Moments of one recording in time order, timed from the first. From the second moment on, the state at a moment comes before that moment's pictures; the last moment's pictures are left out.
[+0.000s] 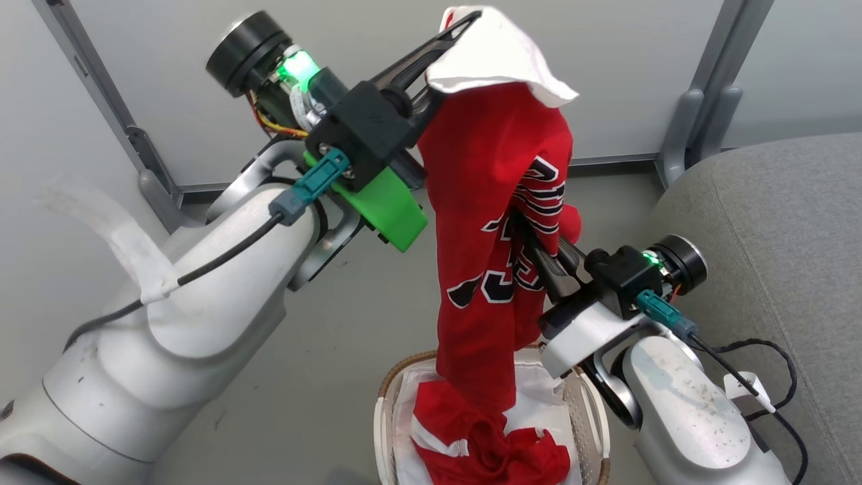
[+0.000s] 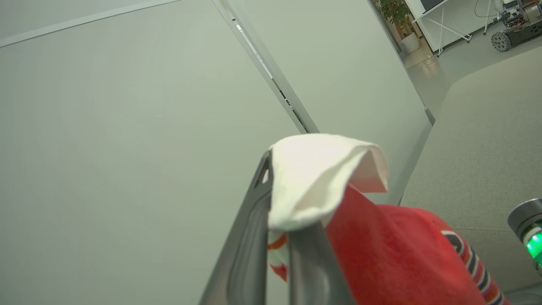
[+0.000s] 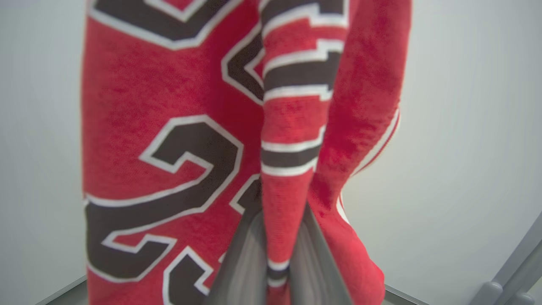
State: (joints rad) left arm -1.01 0.32 -0.88 0.18 -0.38 -0.08 -0.13; right arm -0.42 -0.05 0.36 0.29 0.08 0.13 -0.26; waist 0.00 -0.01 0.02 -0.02
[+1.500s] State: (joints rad) left arm -0.27 0.10 -0.54 0.35 -0.31 -0.09 -0.26; right arm -0.29 -0.05 0.07 0.17 0.05 0.13 -0.26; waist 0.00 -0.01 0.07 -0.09
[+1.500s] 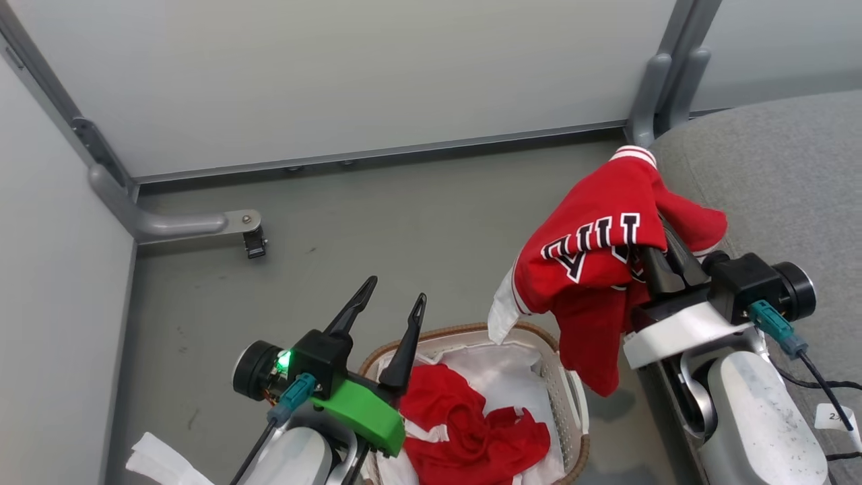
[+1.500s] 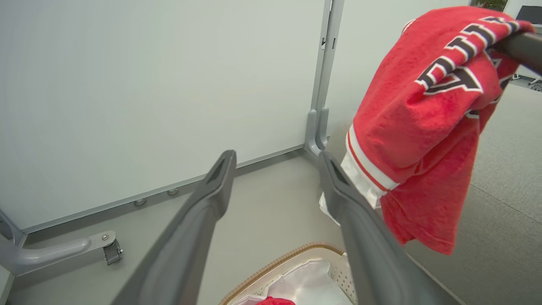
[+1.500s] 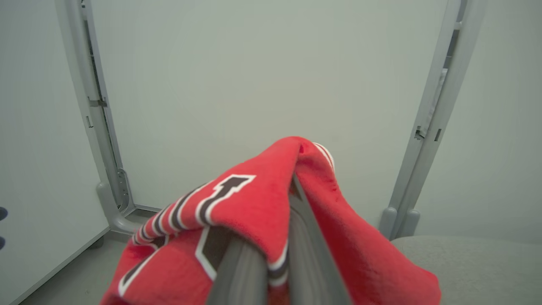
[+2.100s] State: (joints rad) left arm -0.27 0.07 -0.55 0.36 -0.23 -0.12 -0.26; right arm -0.23 -0.05 -0.02 0.17 0.10 0.13 -0.26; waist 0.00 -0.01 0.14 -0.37
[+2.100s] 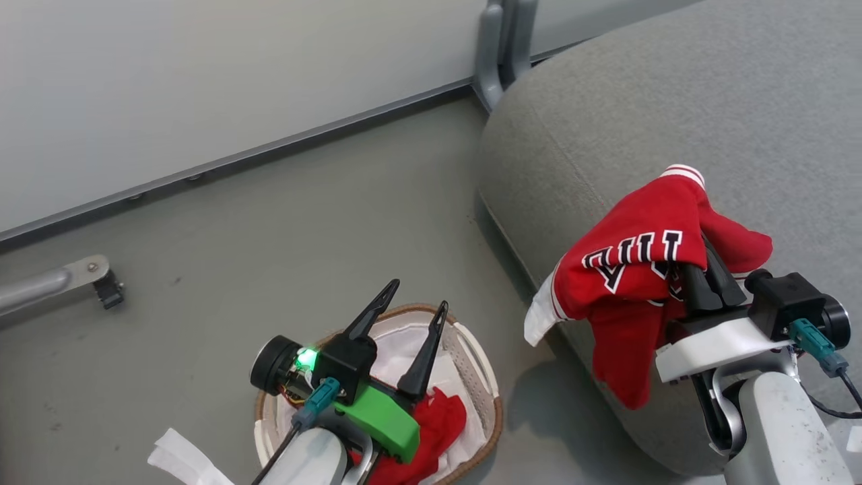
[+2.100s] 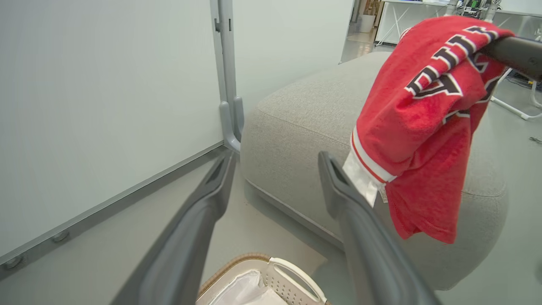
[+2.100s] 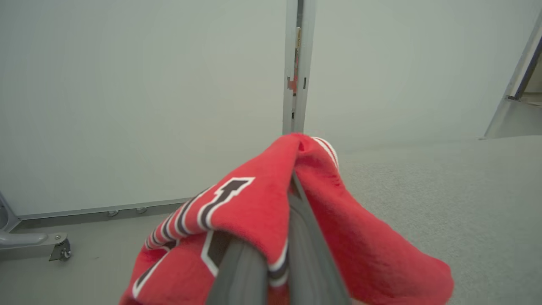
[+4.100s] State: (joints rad) left arm -0.56 0.22 -0.68 0.14 -0.15 -0.10 -0.21; right arm -1.04 -0.34 -0.54 0.76 -0.24 0.13 -0.26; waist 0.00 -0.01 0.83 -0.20
